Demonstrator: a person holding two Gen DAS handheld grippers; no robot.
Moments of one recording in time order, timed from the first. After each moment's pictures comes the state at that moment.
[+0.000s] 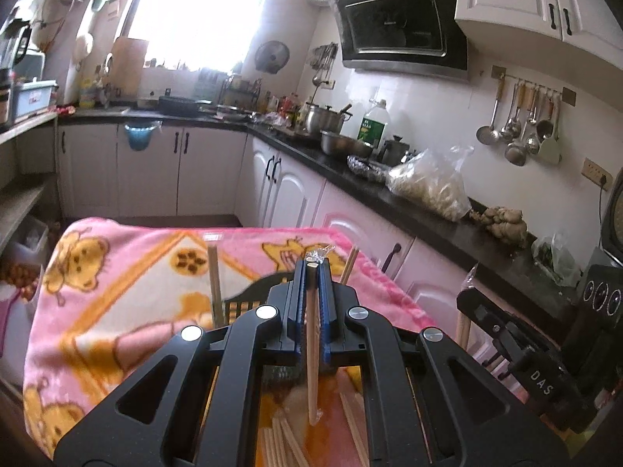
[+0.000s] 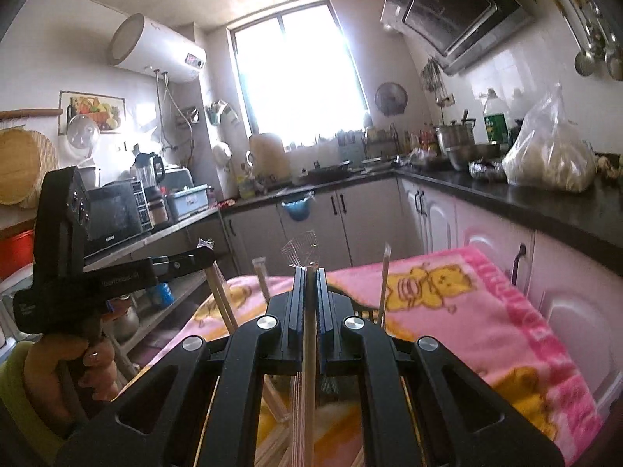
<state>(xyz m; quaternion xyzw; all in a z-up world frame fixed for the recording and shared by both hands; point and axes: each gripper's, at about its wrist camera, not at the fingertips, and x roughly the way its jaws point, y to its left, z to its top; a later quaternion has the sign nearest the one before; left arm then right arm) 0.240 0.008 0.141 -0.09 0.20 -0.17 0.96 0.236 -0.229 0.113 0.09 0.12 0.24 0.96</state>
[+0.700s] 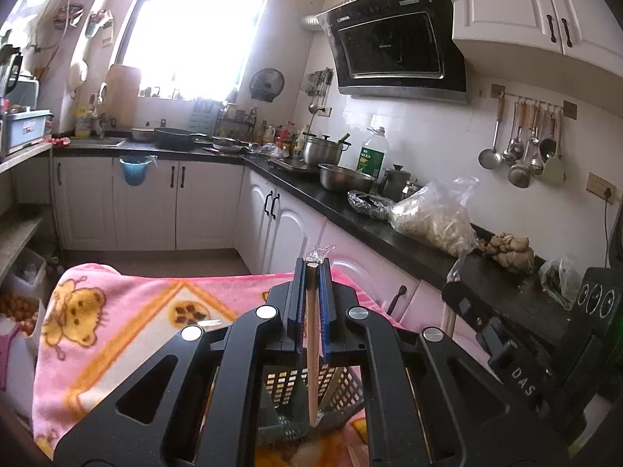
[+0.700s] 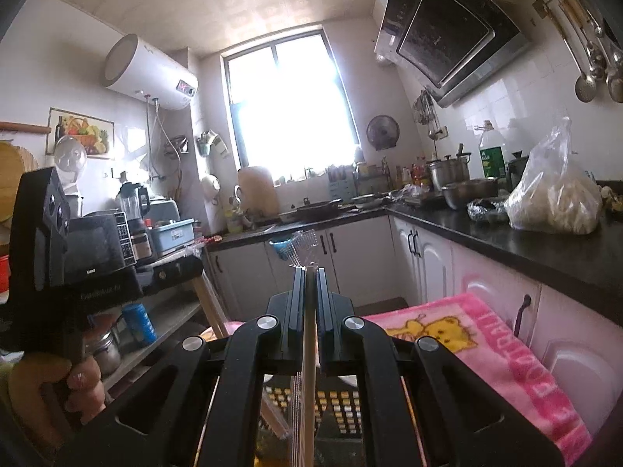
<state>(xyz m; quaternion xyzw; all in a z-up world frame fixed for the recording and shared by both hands) 0.284 0.004 0.176 -0.09 0.16 -0.16 0.97 0.302 -0.220 0.145 0.10 0.06 0.21 0.97</state>
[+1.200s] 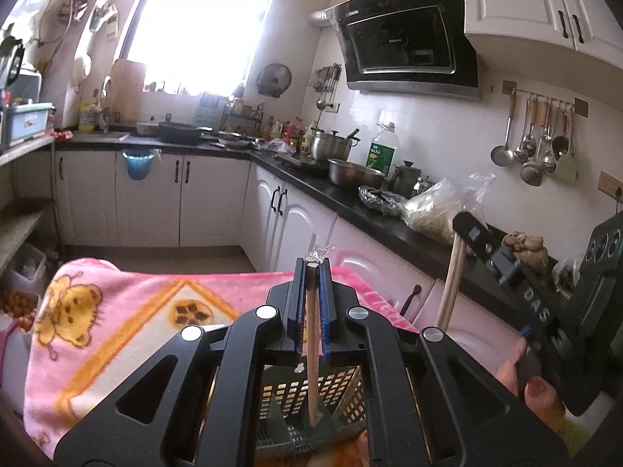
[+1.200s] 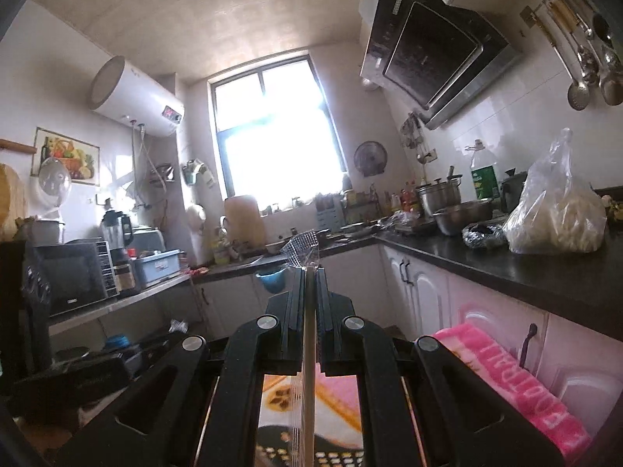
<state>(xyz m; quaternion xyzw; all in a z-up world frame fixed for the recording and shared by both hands) 0.313 0.007 0.152 -0.09 0.17 -0.15 0.97 0.352 -0.224 0.147 0.12 0.01 0.18 0.98</state>
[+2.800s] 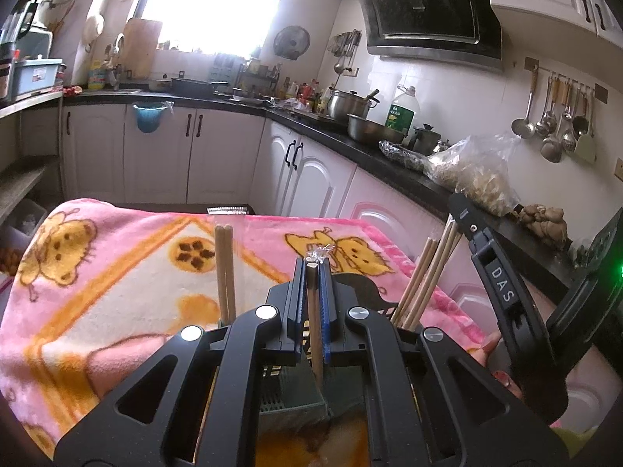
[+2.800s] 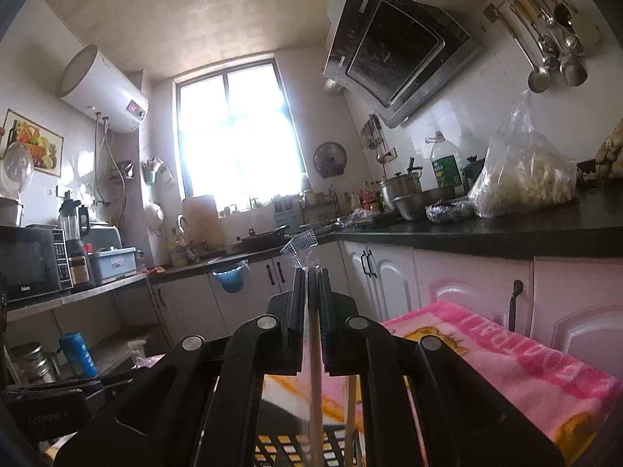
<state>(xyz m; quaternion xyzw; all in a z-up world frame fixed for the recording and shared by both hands) 0.324 0.012 0.074 -0.10 0.22 -0.14 0.96 0.366 -0.199 0.052 0.13 0.01 0.10 0.99</state>
